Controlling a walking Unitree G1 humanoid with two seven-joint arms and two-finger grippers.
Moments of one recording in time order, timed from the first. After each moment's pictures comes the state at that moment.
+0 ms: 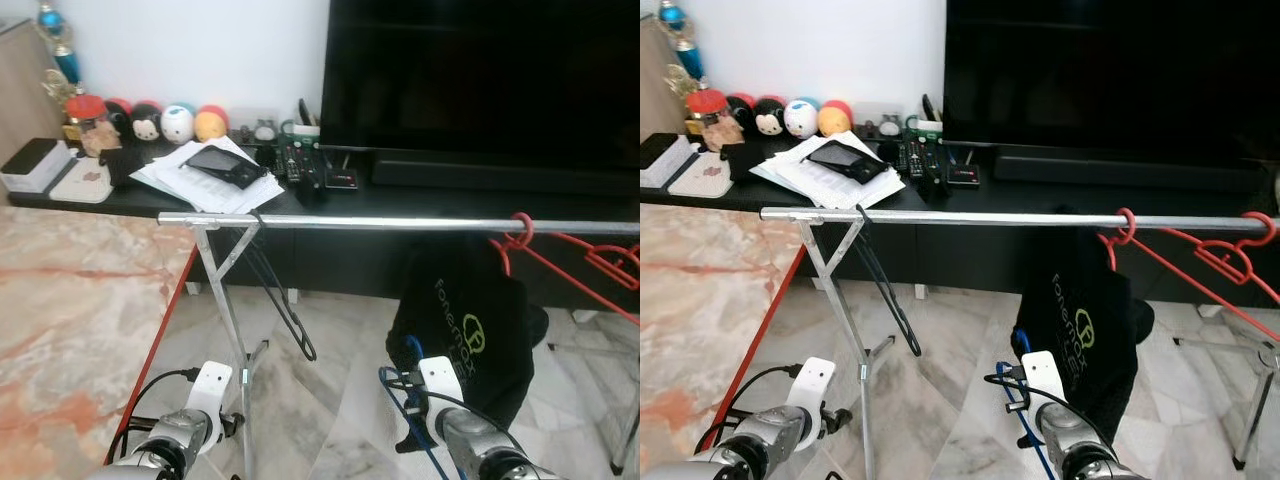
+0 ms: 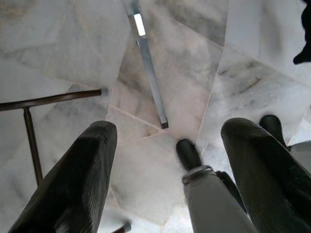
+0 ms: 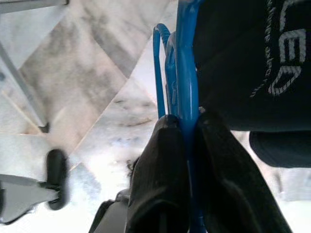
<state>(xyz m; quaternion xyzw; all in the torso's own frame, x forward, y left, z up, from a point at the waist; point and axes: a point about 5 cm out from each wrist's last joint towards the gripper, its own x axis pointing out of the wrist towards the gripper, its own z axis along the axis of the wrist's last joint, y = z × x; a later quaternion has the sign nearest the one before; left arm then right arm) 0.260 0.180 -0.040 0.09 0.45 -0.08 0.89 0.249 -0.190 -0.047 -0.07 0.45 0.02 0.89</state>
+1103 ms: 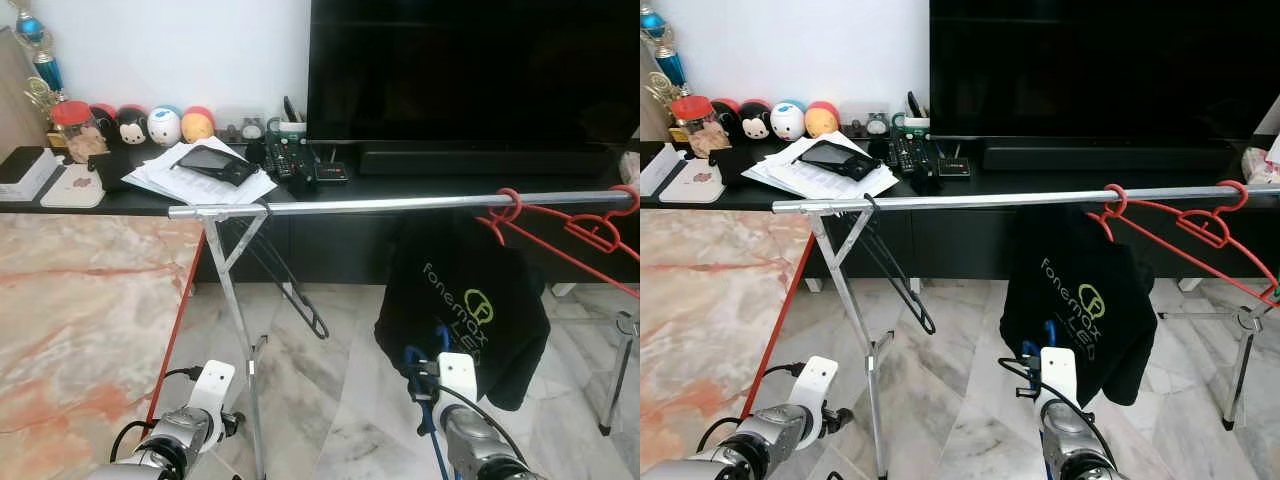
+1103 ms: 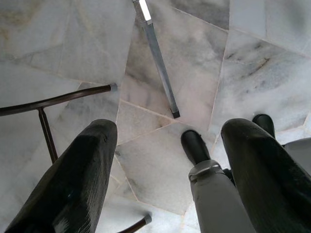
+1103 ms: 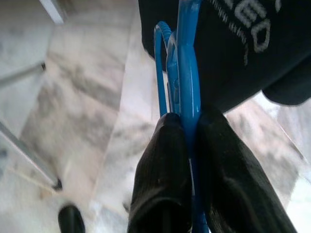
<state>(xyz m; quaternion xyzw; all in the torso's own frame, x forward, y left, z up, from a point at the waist) 0.260 0.184 -0.039 0.11 0.45 -0.08 0.88 0.254 -0.189 -0.041 0.01 0.36 -0.09 0.93</state>
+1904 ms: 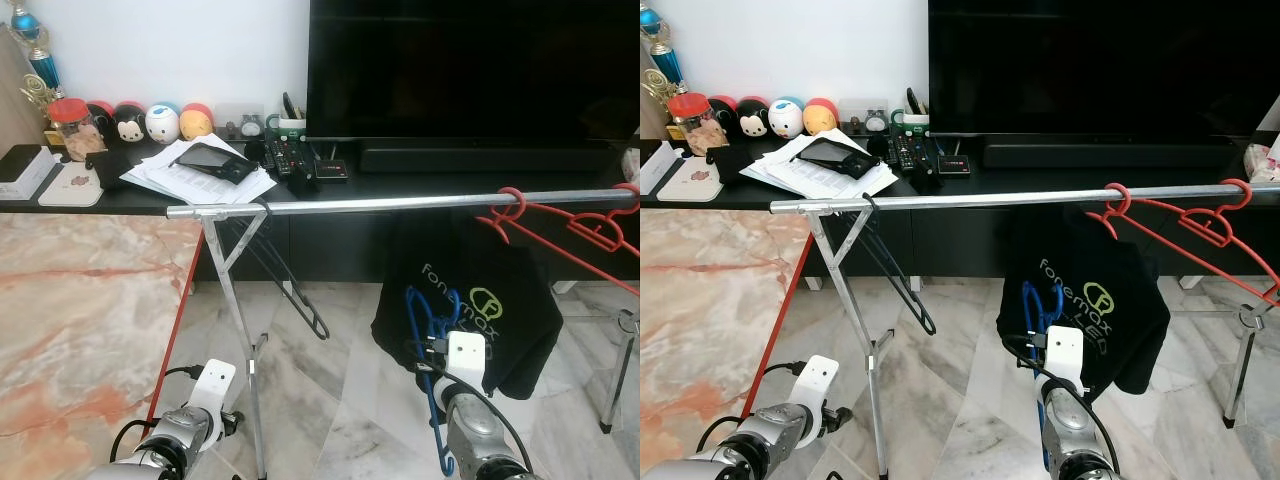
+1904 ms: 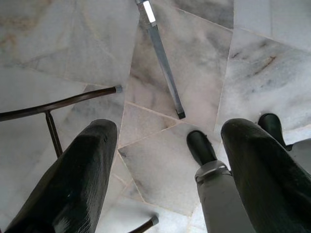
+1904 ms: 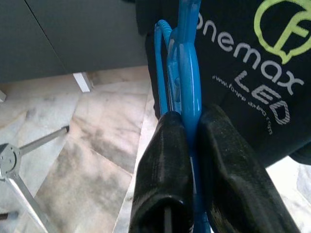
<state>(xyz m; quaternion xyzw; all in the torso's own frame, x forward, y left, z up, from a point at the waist) 0.261 0.184 -0.038 0.12 0.44 -0.08 0.89 0.271 -0.186 -0.018 0.01 0.22 -0.07 0.97</state>
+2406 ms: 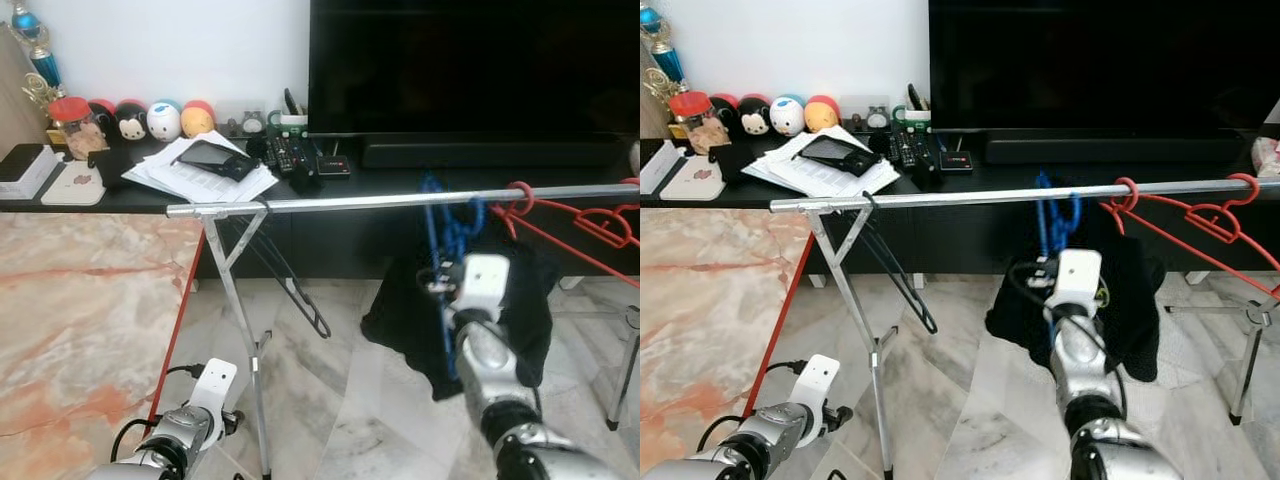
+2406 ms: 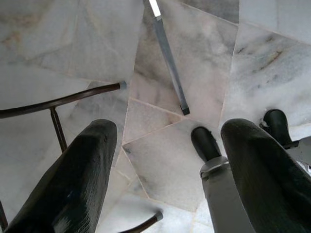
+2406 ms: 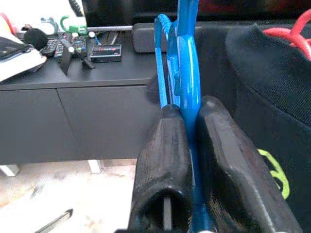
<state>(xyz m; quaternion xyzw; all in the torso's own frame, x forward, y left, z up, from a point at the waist) 0.262 0.184 -0.038 0.13 0.44 -0.09 0.89 0.329 -0.193 0.061 -0.01 0.03 -0.05 1.00</state>
